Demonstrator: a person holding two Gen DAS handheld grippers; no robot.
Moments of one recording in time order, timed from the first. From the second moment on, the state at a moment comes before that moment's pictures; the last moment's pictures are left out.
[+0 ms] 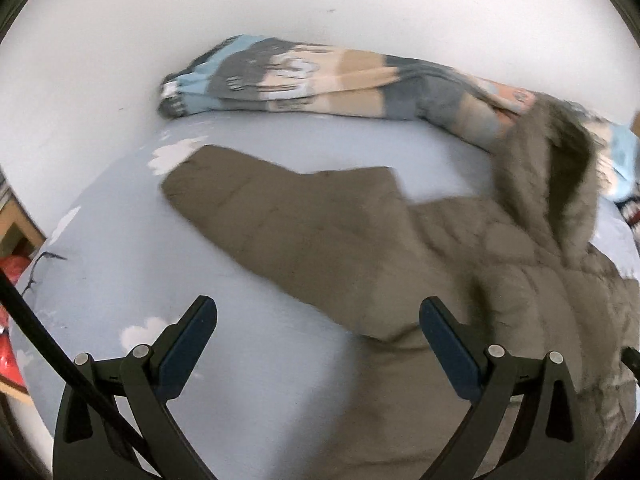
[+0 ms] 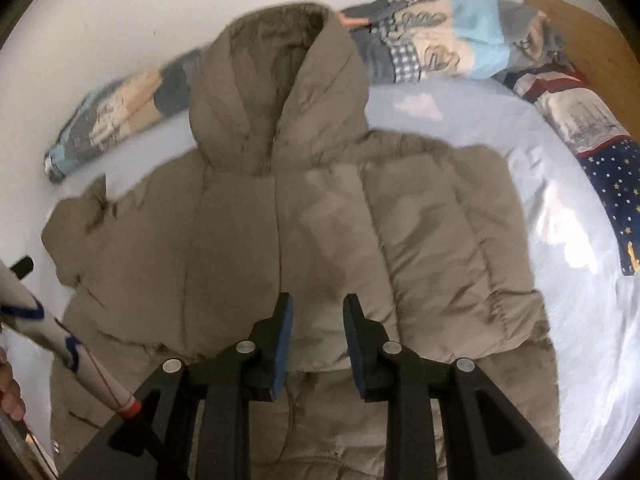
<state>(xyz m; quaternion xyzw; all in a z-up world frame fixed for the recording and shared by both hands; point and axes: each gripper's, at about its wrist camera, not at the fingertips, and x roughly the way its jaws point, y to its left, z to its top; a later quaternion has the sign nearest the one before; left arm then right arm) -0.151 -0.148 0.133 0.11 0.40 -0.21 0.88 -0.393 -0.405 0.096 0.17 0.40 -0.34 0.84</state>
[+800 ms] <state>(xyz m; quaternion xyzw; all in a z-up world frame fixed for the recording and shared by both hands) 0.110 0.013 0.056 -0.28 0.54 -0.14 0.78 -0.411 -0.410 0.109 0.20 0.36 -0.33 0.85</state>
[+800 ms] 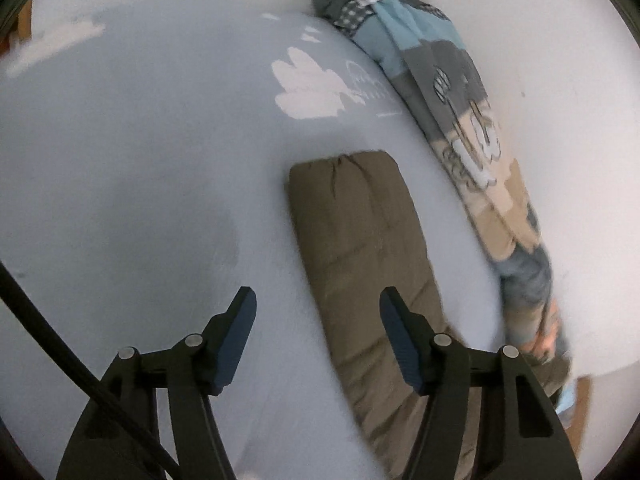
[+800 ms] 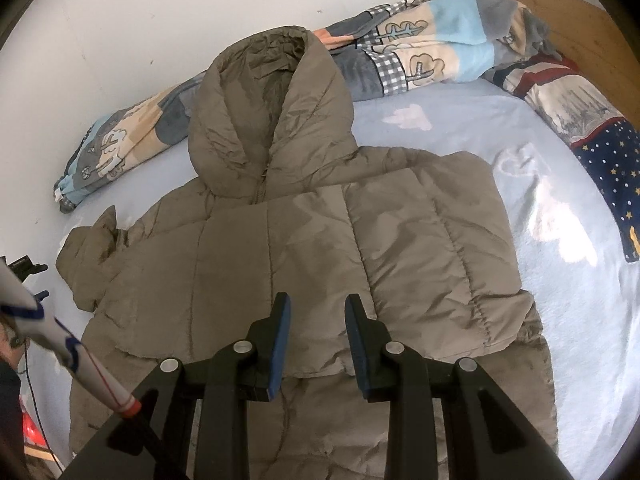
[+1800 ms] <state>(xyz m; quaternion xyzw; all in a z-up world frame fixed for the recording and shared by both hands) 0.088 -0.012 0.161 -0.23 0.41 -0.20 0.86 -0.418 -0.414 0.119 0.22 0.33 -0.35 0.85</state>
